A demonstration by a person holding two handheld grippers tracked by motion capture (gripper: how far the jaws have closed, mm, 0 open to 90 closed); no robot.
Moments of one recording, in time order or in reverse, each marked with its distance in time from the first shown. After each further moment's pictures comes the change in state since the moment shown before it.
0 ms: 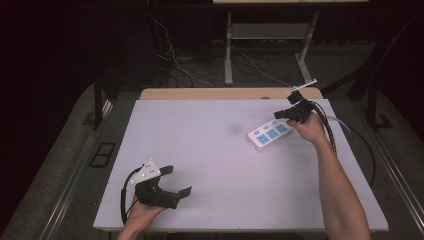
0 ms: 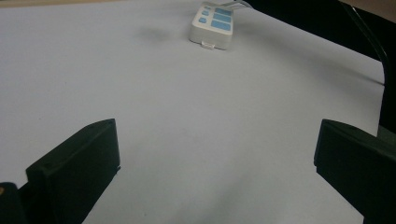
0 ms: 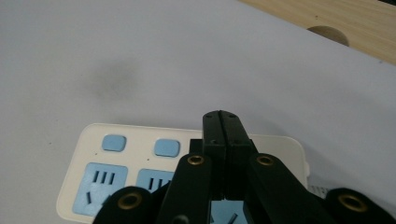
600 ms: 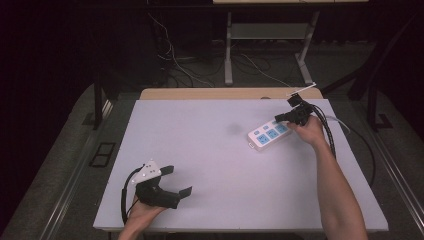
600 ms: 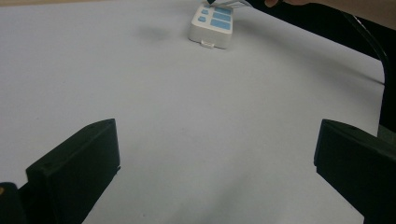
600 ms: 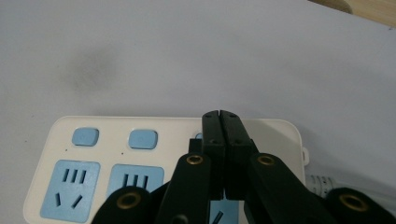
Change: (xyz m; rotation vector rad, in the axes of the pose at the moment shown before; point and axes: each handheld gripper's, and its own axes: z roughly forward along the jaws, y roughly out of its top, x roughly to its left) left arm 0.000 0.000 0.001 0.007 -0.001 0.003; right arm -0.012 -0.010 0.017 0.036 0.007 0.050
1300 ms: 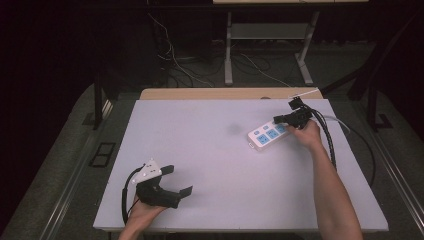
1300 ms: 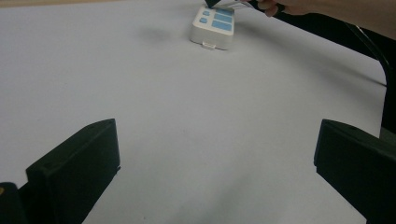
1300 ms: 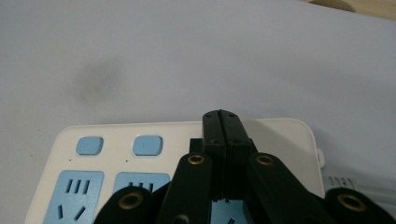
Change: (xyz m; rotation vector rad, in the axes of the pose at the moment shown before) left arm 0.000 0.001 0.001 -0.004 0.006 -0.003; right arm 0.000 -0.014 0.004 -0.082 0.026 0.057
